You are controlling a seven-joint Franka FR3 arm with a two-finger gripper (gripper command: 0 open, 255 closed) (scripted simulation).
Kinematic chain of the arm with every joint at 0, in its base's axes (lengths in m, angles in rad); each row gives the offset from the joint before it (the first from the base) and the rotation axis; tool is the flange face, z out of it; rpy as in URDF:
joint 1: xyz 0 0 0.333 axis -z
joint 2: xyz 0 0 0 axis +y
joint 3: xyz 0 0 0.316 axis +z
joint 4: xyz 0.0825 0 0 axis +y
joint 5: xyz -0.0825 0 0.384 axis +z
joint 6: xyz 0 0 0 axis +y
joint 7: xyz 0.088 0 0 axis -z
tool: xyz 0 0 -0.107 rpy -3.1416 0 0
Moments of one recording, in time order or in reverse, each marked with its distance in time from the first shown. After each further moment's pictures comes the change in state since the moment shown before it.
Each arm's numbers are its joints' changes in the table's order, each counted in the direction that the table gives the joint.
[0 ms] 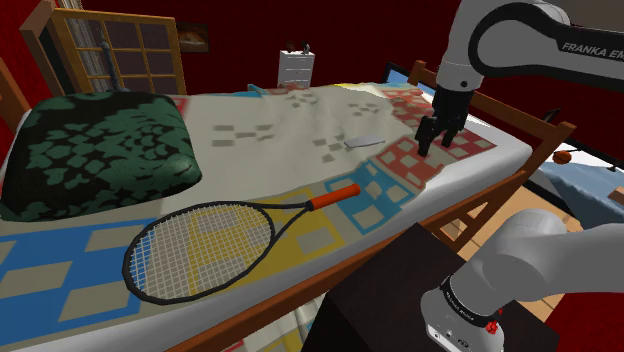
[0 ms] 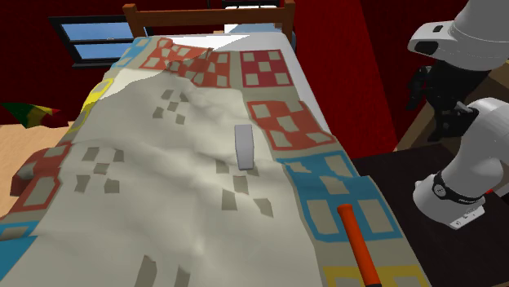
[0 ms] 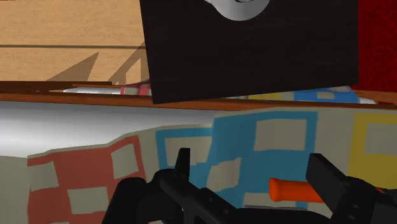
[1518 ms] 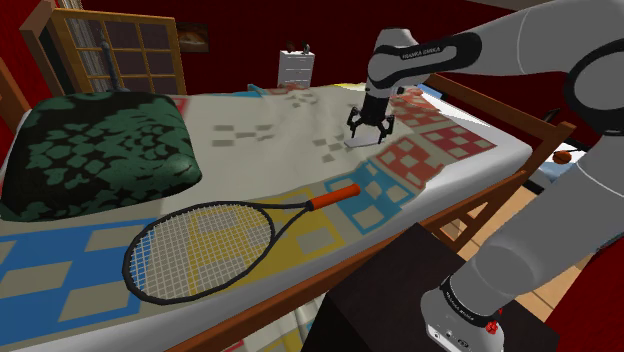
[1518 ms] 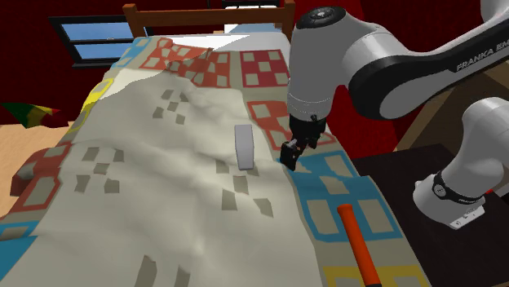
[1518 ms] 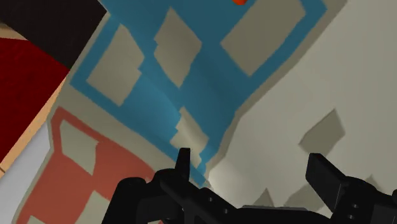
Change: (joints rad) arm 0.163 0.755 0.021 -0.343 0.095 -0.479 0.678
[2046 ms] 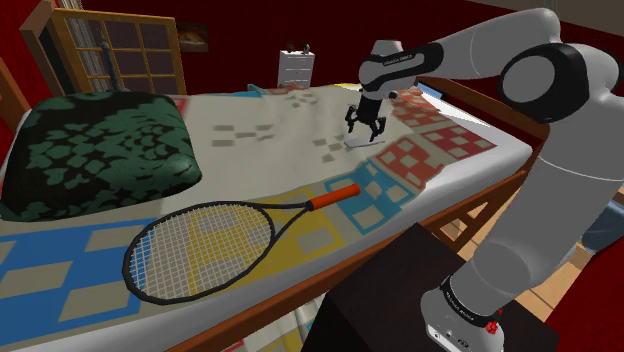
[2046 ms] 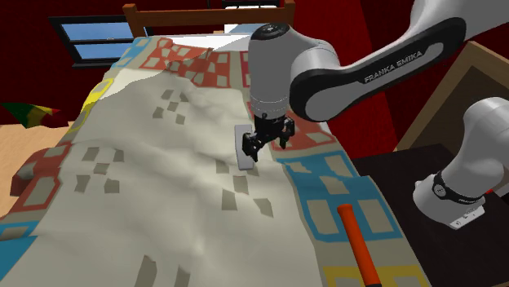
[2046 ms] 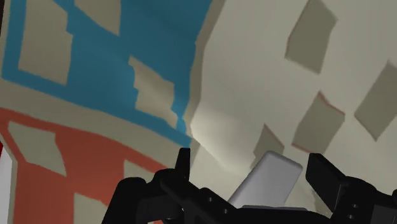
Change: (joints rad) arm 0.047 0.255 -0.053 -0.212 0.036 -0.077 0.201
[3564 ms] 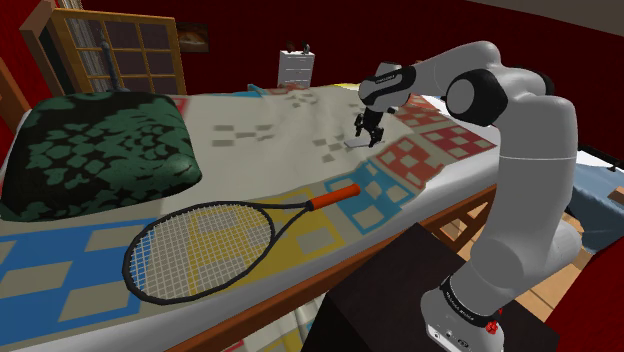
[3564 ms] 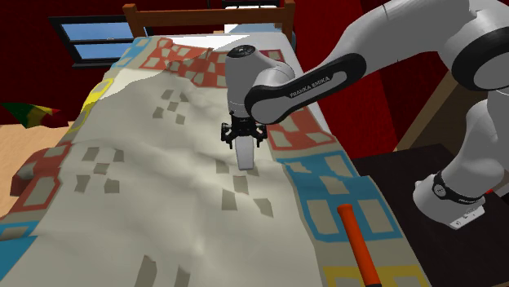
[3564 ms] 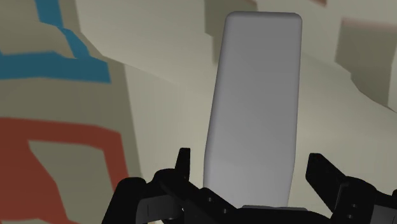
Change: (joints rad) arm 0.091 0.335 -0.079 -0.264 0.094 -0.113 0.214
